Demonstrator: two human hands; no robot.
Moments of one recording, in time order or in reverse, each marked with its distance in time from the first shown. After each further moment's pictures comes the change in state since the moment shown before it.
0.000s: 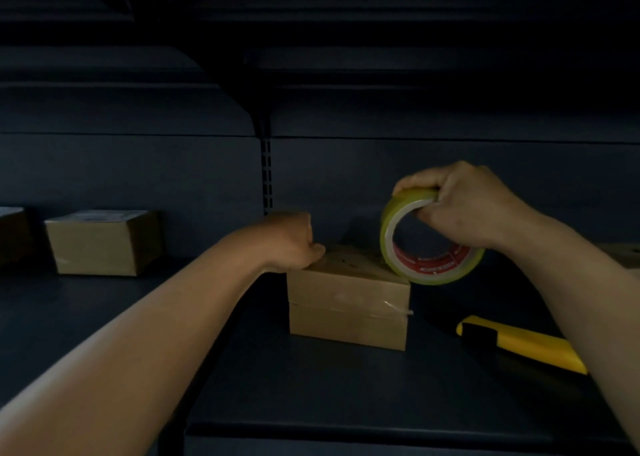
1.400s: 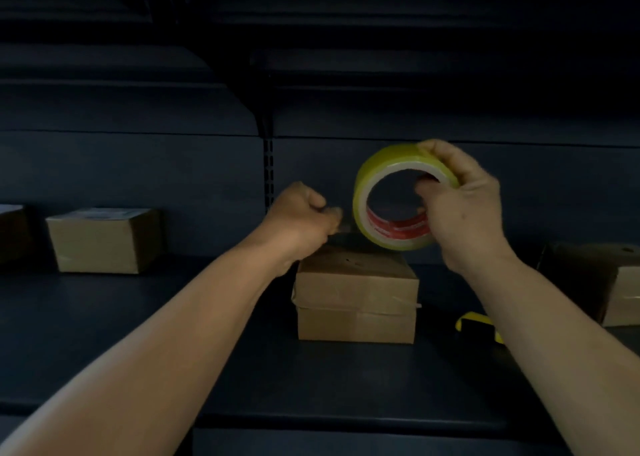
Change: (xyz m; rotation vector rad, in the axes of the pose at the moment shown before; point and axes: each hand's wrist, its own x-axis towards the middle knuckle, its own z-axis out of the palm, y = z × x) left_hand -0.010 0.014 0.004 -0.924 0.300 -0.049; right_hand -0.004 -0.008 0.039 0.895 0.508 -0.053
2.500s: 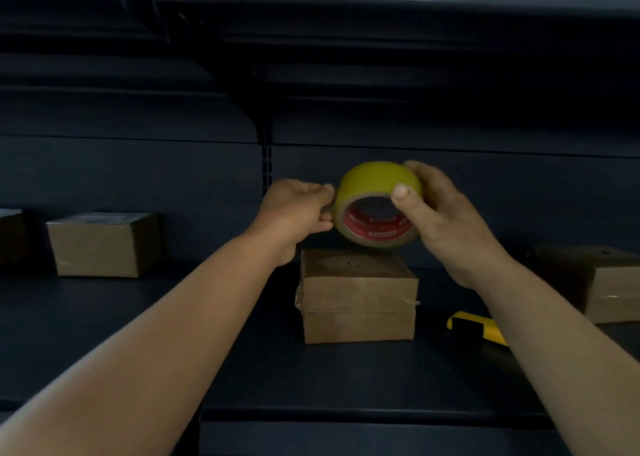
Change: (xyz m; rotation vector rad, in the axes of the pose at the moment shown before) left_hand 0.002 0.015 -0.002 -0.335 0.028 -0.008; right_hand -0.014 -0.010 -0.010 -0.192 -0.363 0.115
